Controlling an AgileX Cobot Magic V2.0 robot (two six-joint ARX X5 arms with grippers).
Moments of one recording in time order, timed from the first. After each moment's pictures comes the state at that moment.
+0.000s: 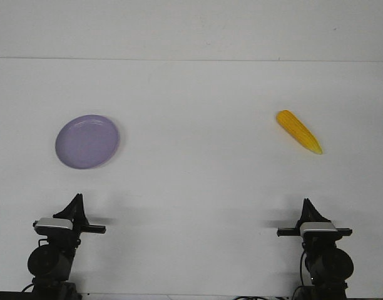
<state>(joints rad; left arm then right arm) -0.10 0.00 0.03 0.04 -0.08 0.09 -0.01 0.00 0.02 -0.11 0.00 -0.04</state>
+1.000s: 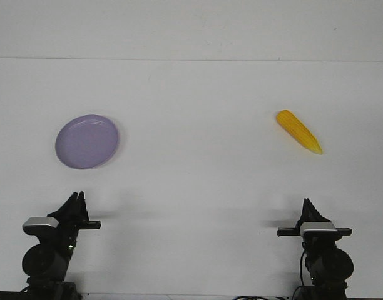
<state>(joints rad) -0.10 0.06 0.17 -0.01 -0.06 -0.28 -0.01 0.00 0.02 -0.11 0.00 -0.04</state>
